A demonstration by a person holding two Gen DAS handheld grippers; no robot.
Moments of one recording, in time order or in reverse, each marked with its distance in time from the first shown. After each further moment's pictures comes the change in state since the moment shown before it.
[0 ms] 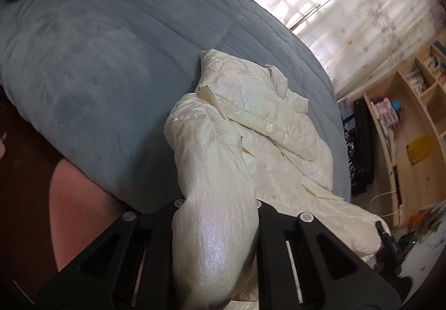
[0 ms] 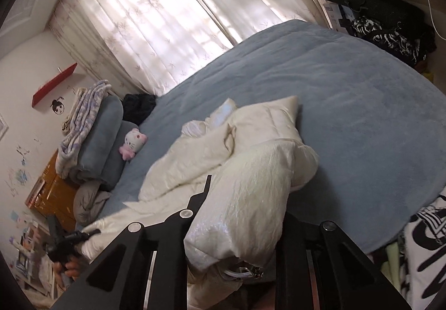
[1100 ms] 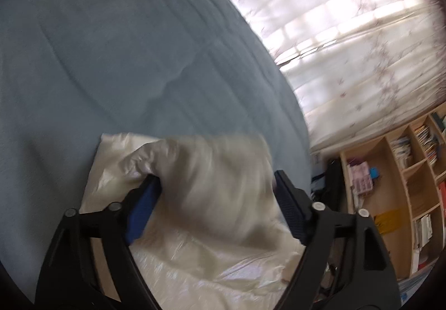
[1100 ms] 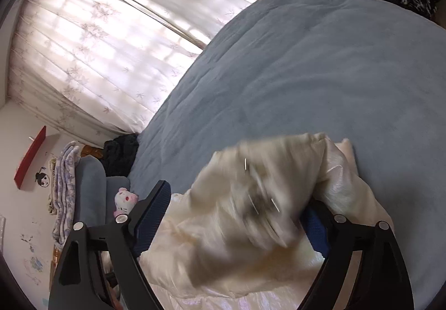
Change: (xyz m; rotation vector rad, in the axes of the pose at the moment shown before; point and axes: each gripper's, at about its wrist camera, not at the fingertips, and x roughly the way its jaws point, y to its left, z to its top) left arm 0.234 -0.080 0.249 -0.200 -0.091 -0.188; right arm 0.352 -0.055 0.240 0.292 0.016 0.001
